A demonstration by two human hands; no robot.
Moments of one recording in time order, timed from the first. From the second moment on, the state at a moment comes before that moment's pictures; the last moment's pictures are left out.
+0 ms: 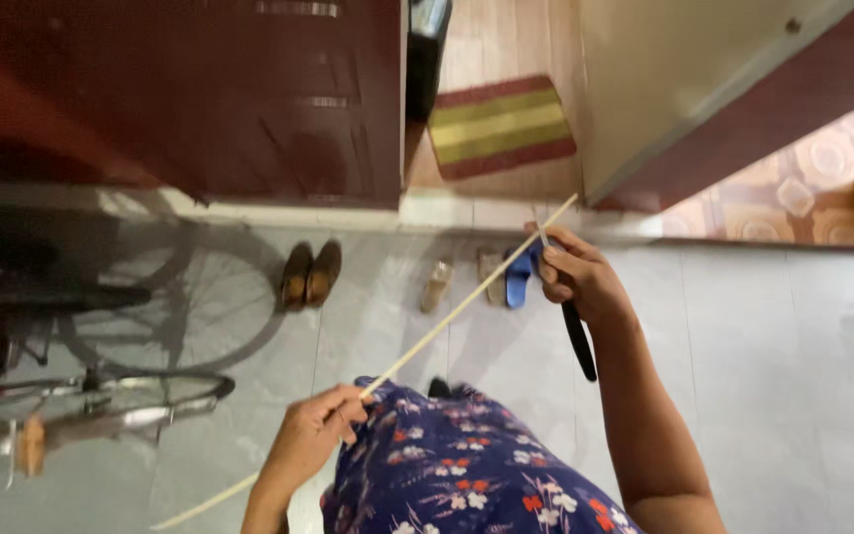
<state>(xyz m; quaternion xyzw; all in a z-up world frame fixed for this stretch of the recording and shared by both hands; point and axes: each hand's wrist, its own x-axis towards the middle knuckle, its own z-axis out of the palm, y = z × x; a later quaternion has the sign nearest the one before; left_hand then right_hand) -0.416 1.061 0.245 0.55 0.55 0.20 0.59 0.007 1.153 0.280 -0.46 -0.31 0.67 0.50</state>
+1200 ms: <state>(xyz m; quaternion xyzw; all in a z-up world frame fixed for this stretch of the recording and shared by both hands) -0.027 1.587 0.274 0.51 0.57 0.32 0.56 0.382 1.724 0.265 -0.41 -0.28 0.64 0.59</state>
